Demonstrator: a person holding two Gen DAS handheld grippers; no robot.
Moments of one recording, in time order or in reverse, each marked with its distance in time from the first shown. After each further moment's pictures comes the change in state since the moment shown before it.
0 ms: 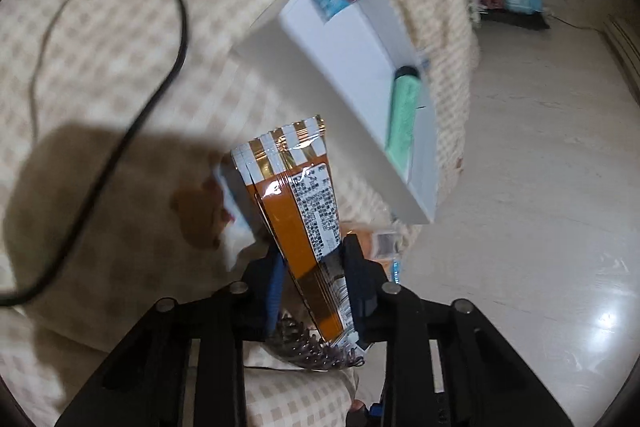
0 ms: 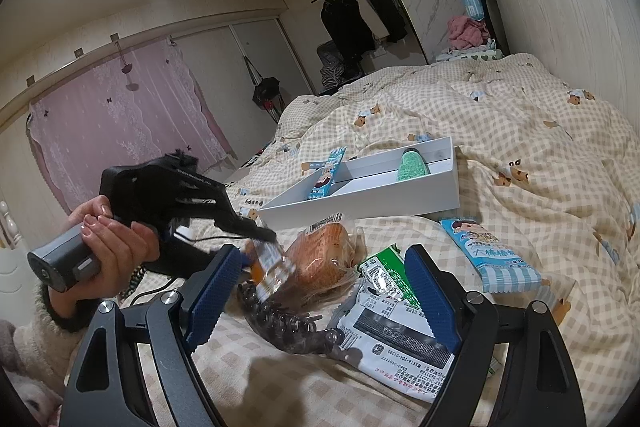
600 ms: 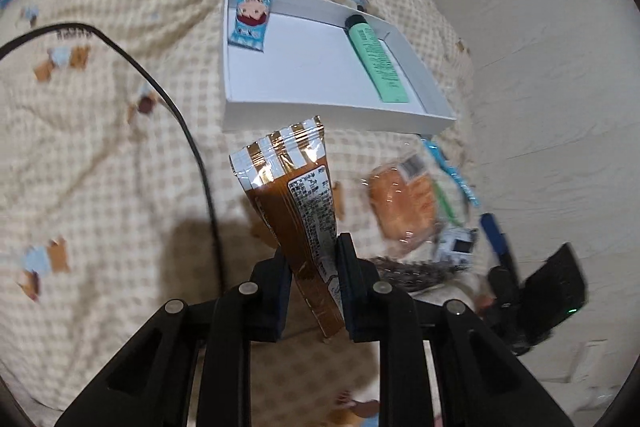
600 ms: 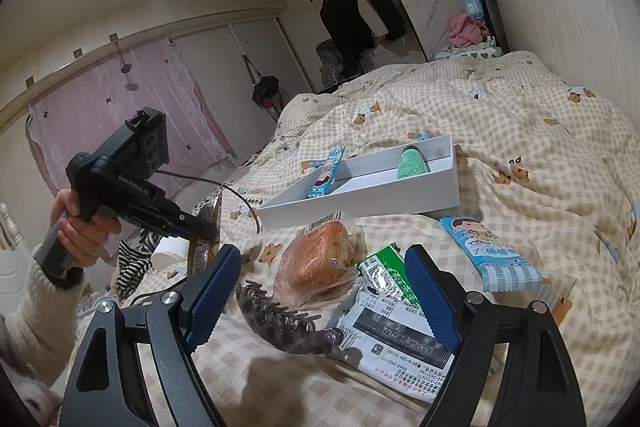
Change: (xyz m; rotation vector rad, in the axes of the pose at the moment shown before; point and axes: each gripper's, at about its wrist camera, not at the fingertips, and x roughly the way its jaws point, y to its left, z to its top) left arm -0.048 -0.033 -0.013 0.653 0.077 0.318; right arm 0.000 -0.002 0.001 0.007 0.004 0.002
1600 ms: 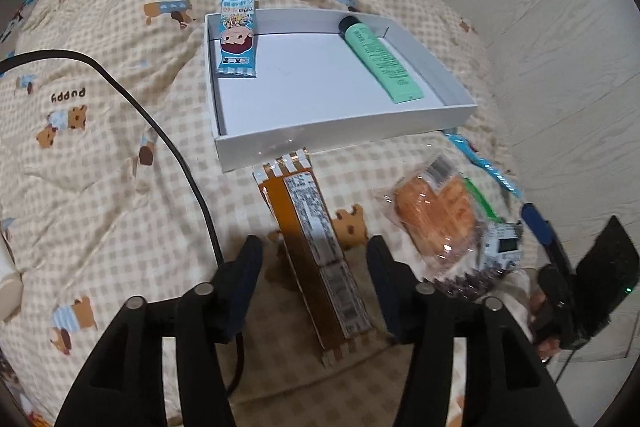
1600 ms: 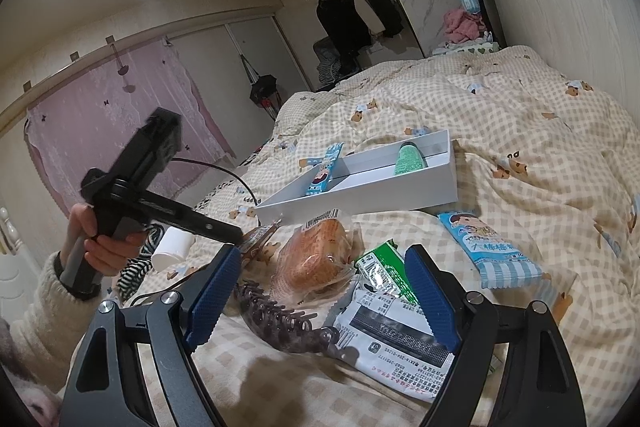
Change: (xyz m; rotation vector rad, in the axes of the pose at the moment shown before) left arm 0.026 -0.017 0.015 0.153 -0.055 0.118; right arm 0.006 -0.012 0.001 0.028 0.006 0.004
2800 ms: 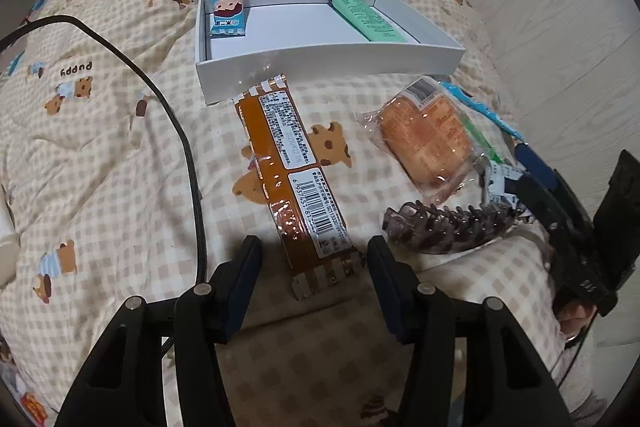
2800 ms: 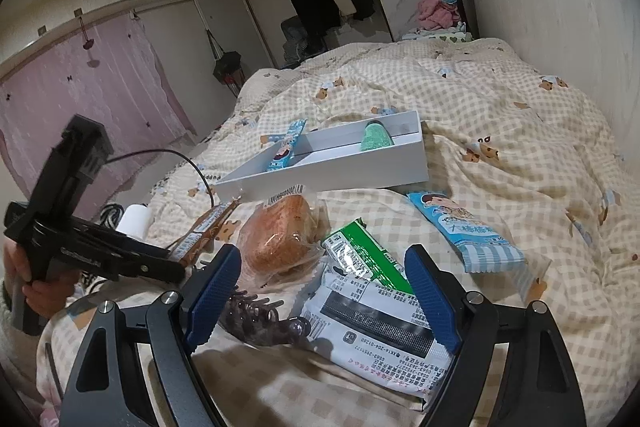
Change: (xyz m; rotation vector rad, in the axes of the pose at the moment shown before) left arm 0.006 -0.026 -0.054 0.025 -0.002 0.063; right arm 0.017 0.005 -0.004 -0.038 0.094 -0.171
